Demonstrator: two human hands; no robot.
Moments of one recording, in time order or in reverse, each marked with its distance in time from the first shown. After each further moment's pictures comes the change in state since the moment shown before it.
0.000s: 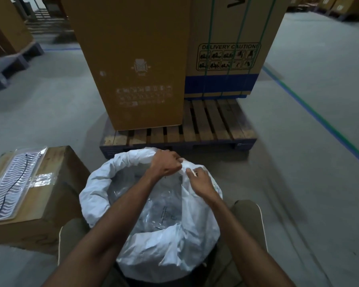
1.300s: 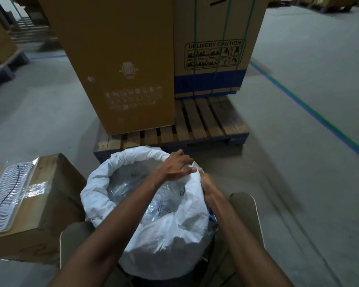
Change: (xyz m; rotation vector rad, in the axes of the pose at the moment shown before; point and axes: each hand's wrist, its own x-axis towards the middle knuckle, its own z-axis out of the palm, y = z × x) left_hand -0.006 0.038 0.005 -0.122 -0.162 0.304; right_hand -0.019 0.007 -0.028 0.737 -0.053 0.335
